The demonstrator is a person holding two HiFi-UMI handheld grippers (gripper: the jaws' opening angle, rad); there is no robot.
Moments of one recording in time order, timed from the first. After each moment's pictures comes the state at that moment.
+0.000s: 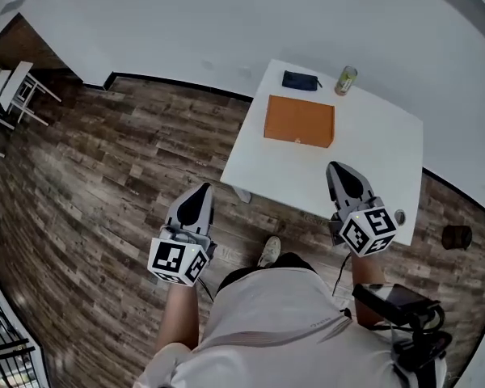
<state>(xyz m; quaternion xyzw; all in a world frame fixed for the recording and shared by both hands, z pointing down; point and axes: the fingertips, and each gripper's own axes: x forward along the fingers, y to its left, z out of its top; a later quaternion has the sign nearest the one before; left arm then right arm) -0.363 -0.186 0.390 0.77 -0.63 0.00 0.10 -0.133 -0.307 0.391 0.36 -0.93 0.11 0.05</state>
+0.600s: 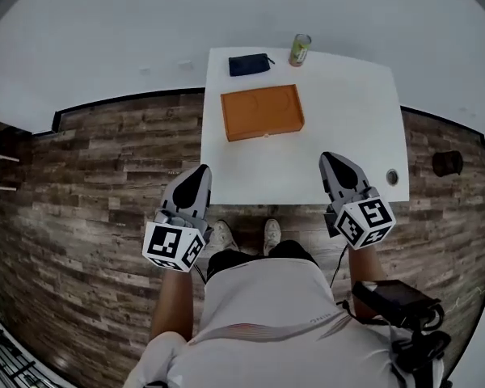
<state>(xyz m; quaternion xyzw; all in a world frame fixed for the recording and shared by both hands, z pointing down) -0.344 -0.336 0.423 0.86 -0.49 0.03 0.12 -0.105 -0.359 0.429 0.49 -0.86 0.15 0.08</state>
